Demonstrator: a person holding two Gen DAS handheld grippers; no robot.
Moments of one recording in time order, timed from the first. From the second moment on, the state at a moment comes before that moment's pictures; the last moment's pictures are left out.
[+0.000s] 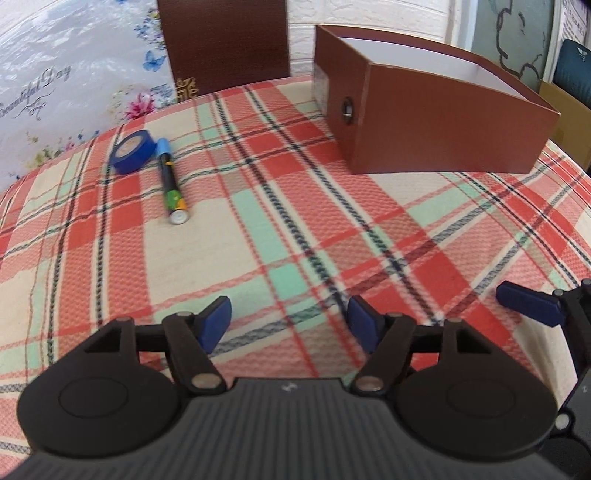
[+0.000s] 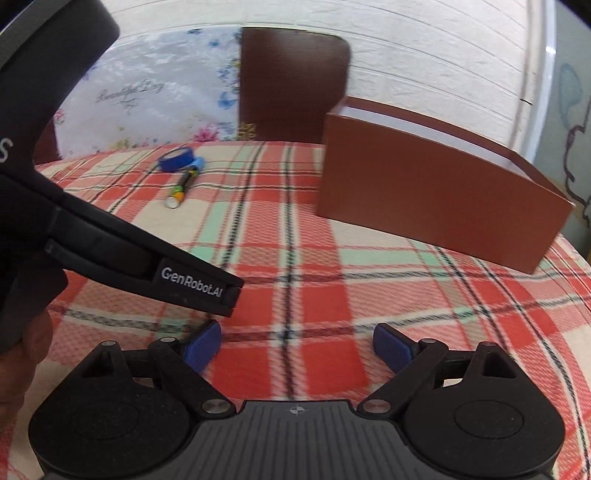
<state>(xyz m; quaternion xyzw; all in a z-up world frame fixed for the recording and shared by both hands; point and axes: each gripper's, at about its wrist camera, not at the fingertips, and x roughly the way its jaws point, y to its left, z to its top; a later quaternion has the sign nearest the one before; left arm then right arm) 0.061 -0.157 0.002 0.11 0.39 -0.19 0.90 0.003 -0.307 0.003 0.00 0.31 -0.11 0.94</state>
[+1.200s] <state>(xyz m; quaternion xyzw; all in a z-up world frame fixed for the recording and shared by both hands) 0.158 0.016 -0.015 0.00 0.32 0.00 0.95 0.198 -0.249 0.005 0.00 0.30 0.01 0.95</state>
